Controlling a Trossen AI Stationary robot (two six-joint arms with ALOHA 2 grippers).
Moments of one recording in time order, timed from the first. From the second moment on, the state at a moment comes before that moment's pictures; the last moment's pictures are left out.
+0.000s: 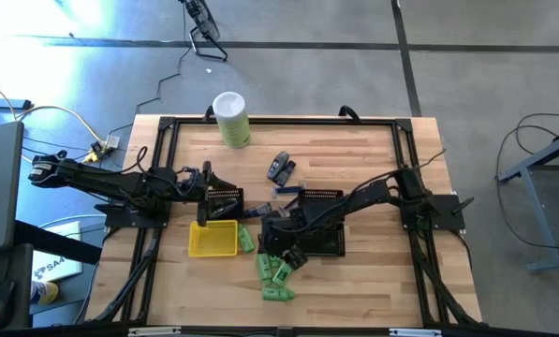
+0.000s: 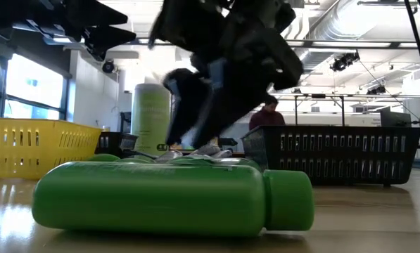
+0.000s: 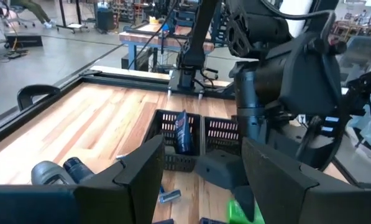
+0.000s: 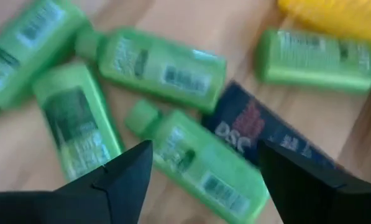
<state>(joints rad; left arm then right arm) -0.11 0.67 0.35 0.27 -0.14 -0.14 0.23 2.11 1.52 -0.41 -0.15 -0.32</state>
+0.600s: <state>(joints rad) -0.11 0.67 0.35 0.26 -0.14 -0.14 0.23 2.16 1.52 -0.47 -0.16 -0.35</state>
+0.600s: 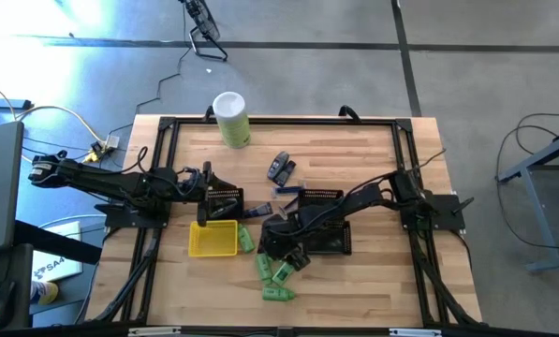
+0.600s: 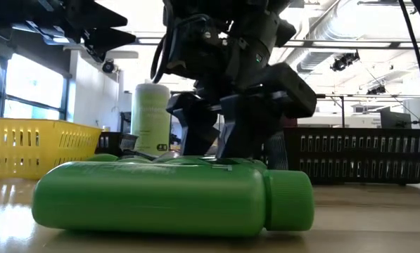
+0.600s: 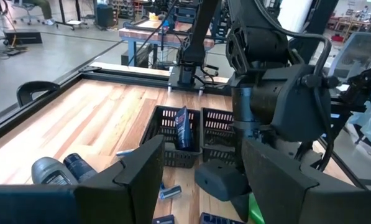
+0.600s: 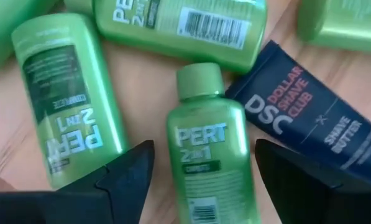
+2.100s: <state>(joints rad) -0.11 0.67 0.35 0.26 -0.14 -0.14 0.23 2.14 1.52 -0.47 -0.11 -0.31</state>
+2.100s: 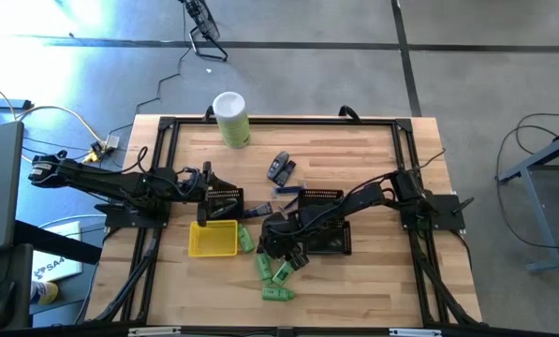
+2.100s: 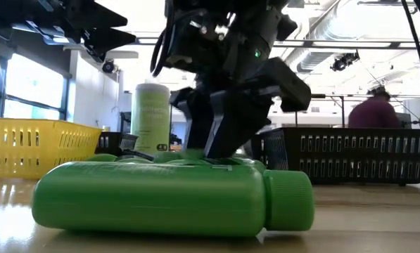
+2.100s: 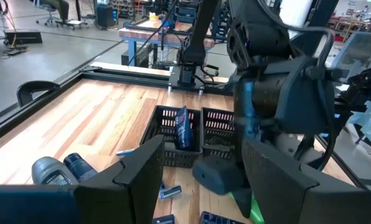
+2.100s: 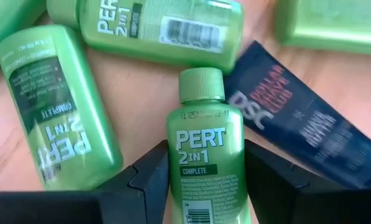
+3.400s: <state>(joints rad) -0.11 0.68 0.35 0.25 -0.14 -0.16 0.28 1.68 1.52 -1.03 0.14 0.27</state>
